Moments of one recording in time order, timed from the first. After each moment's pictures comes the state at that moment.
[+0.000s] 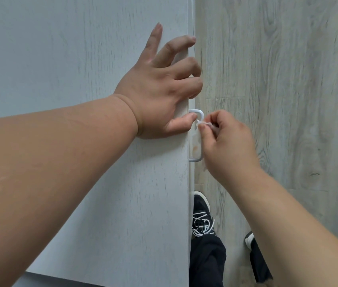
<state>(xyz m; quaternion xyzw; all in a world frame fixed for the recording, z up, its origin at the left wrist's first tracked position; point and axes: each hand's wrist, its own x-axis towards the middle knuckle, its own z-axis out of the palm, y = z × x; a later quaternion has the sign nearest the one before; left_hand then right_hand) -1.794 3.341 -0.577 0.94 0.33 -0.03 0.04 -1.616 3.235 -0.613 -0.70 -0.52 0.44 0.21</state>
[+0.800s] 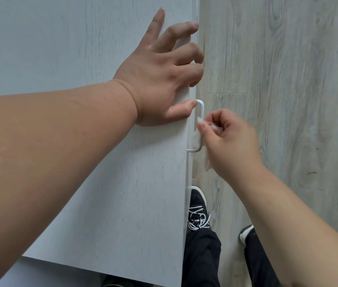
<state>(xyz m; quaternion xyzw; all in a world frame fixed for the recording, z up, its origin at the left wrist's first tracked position) -1.794 3.340 -0.578 0.94 0.34 -0.06 0.04 -1.609 3.223 -0.604 -0.70 -0.42 0.52 0.25</state>
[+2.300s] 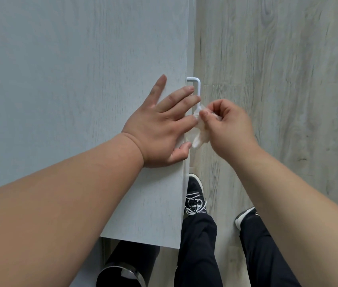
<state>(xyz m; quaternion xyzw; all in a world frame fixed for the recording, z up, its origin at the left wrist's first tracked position) -1.795 3.208 -0.585 0.94 0.34 0.03 0.07 -1.601 3.194 -0.613 -0.69 -0.40 0.55 0.27</state>
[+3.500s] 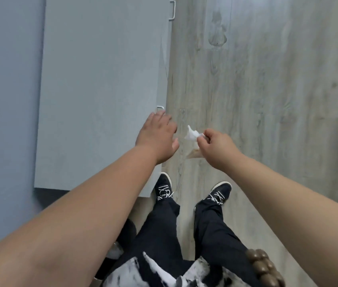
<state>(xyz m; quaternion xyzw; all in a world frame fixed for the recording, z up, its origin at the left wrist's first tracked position) -1.686 3.179 -0.404 0.78 0.57 -0.17 0.20 -1.485 3.163 -0.397 -0.70 -0.53 0.47 0.01</state>
